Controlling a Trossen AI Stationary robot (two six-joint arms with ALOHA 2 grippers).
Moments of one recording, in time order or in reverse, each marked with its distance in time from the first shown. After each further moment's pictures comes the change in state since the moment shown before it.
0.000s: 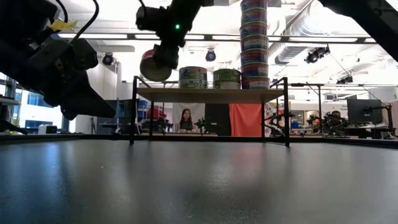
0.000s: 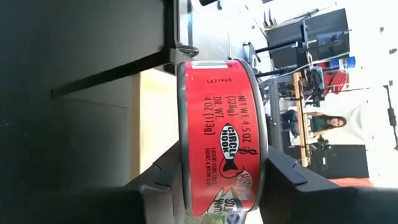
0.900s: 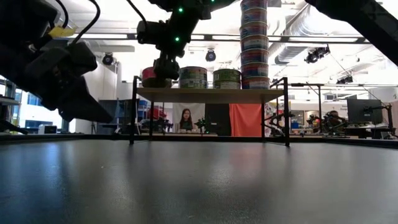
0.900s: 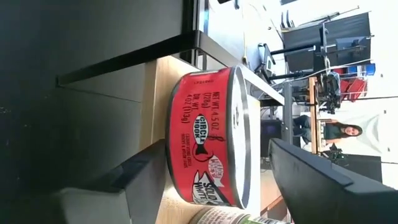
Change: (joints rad) left arm 0.000 0.000 0.000 -0.051 0.000 0.008; right arm -0.050 0.035 0.000 0.002 -0.082 -0.040
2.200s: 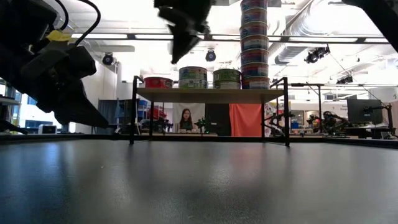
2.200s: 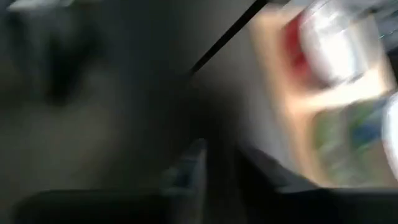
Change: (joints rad) left arm 0.000 0.000 0.001 -0.039 0.037 -0.060; right arm 0.121 -0.101 0.061 -0.503 -0.249 0.794
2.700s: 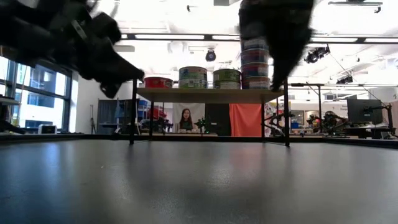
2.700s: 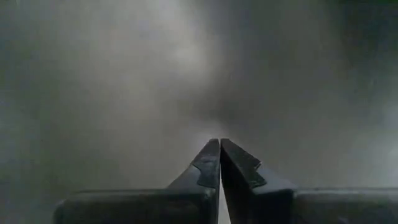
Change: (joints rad) left arm 0.218 -0.001 0.072 0.301 0.367 0.324; right arm 0.178 -0.459 -0.841 0.130 -0.426 0.498
